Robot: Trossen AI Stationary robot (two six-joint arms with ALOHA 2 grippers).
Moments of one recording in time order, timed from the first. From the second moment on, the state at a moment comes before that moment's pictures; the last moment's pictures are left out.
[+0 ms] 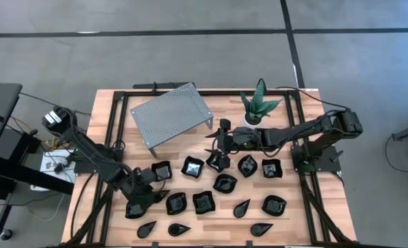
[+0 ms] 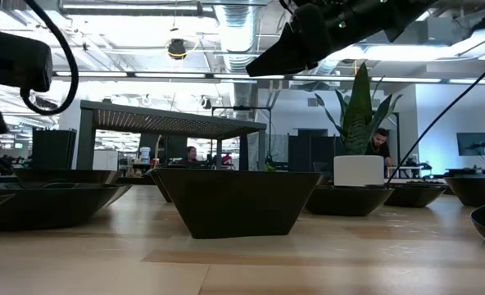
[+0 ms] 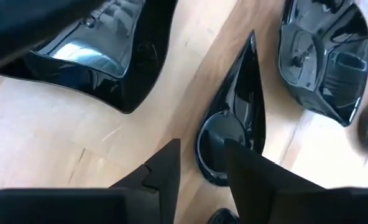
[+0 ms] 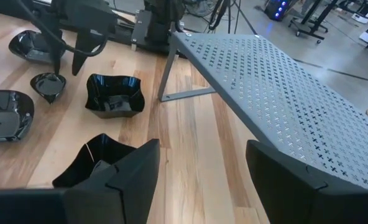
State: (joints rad) left arm -0.78 1.30 0.54 -0.39 -0.27 -1.23; right arm 0.05 1.49 0.85 0.26 0.21 -0.23
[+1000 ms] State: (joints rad) left arm -0.77 1.38 0.63 -0.35 -0.33 -1.20; right arm 0.05 1.49 0.85 0.27 0.21 -0.23
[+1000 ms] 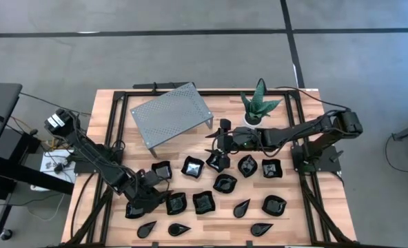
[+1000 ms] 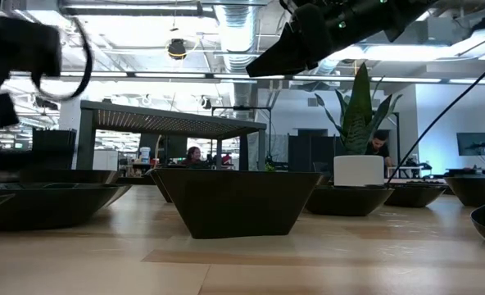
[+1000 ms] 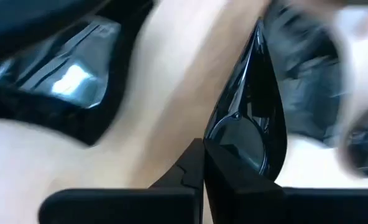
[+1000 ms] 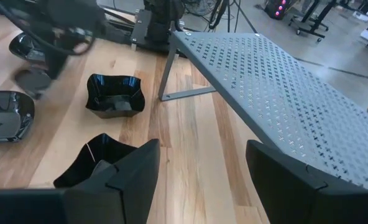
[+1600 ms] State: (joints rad) left arm -0.44 1.07 0.96 -0.96 -0.63 -1.00; right arm 0.03 1.49 0.85 0.24 0.21 -0.25
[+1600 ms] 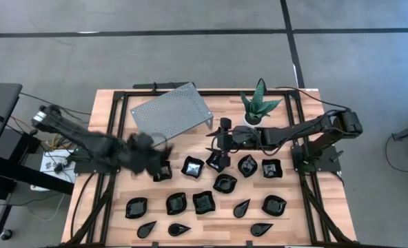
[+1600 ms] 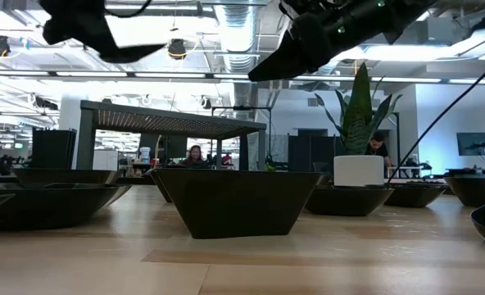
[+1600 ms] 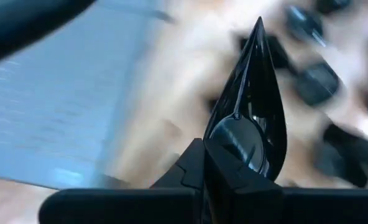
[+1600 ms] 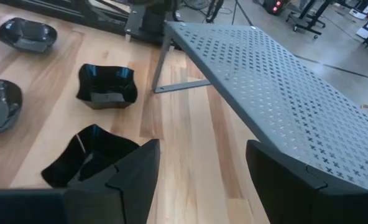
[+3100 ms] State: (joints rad) left arm 0.20 0.82 0.77 -0.75 -0.34 -0.71; right arm -0.08 1.49 0.85 0.24 0.21 -0.24
